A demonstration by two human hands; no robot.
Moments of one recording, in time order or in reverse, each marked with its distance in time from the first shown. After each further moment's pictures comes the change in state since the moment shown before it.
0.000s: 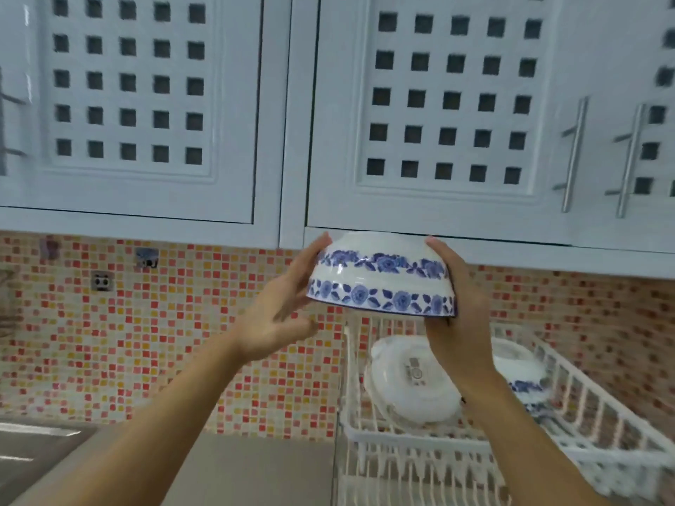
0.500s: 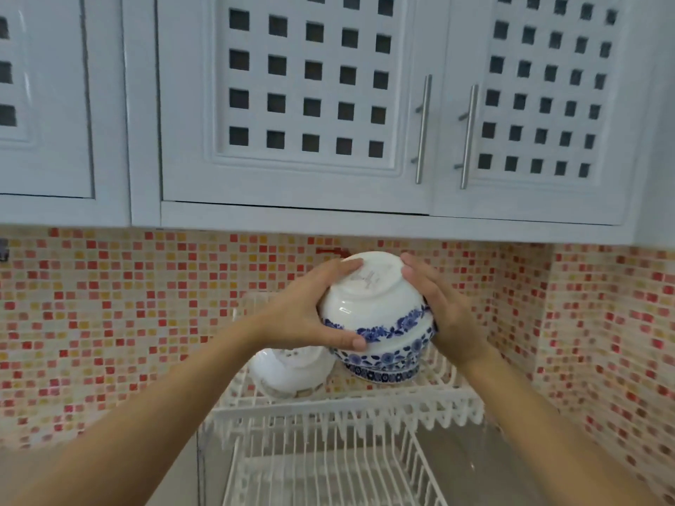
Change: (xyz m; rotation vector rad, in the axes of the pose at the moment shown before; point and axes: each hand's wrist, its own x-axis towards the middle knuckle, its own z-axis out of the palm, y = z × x) left_hand 0.091 0.022 0.160 0.303 -0.239 -0.095; right_hand -0.027 0.102 -0.166 -0.510 -0.221 -0.429
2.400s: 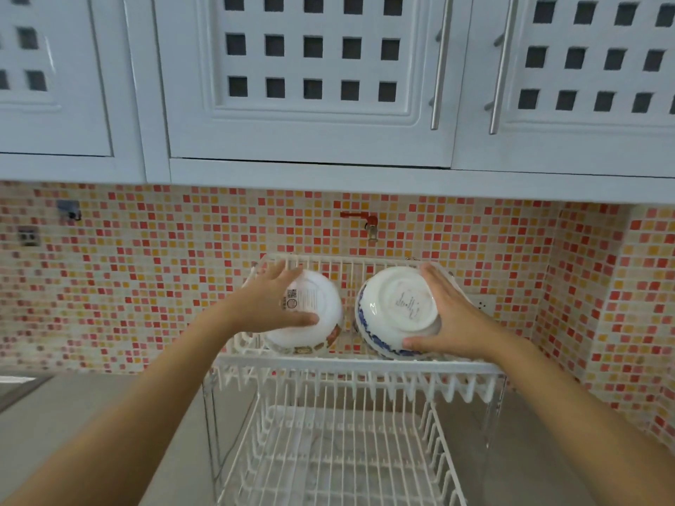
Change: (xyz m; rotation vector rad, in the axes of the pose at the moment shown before) left_hand -0.022 -0.051 0.034 0.428 -0.086 -0.598; right_hand -0.062 0.040 0.012 0.275 -0.899 0.644
